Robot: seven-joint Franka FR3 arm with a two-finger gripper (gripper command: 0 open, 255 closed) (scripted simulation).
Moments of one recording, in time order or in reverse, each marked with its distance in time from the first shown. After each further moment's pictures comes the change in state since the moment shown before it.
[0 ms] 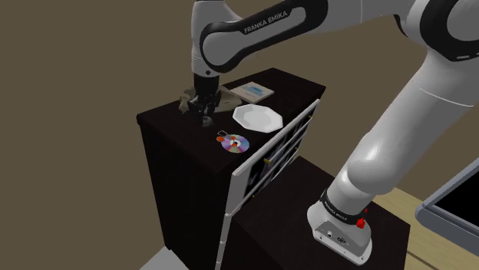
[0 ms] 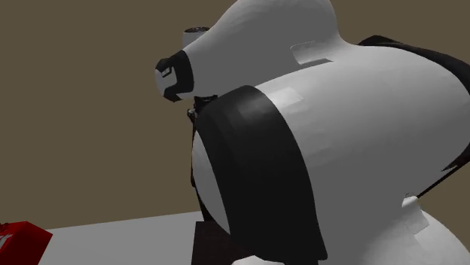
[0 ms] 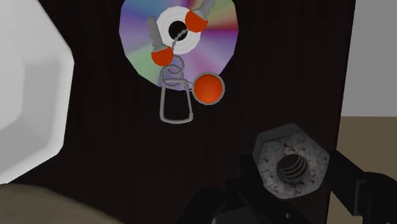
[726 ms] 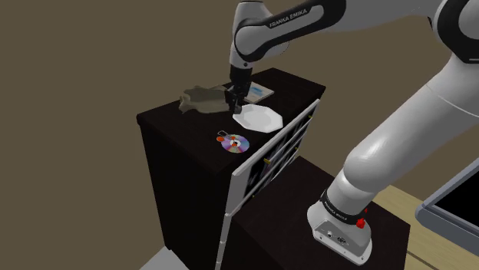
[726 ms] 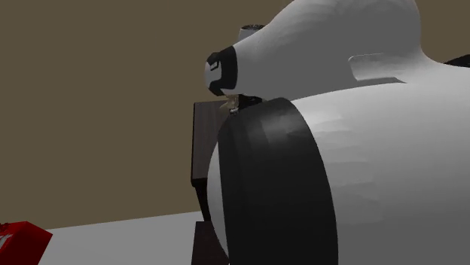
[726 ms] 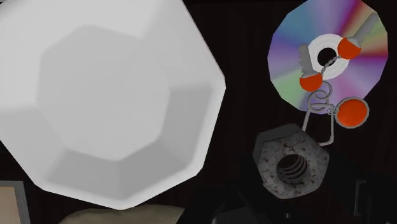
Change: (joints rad) arm -0.115 -0.139 -0.161 -0.134 0.020 -0.005 -0.289
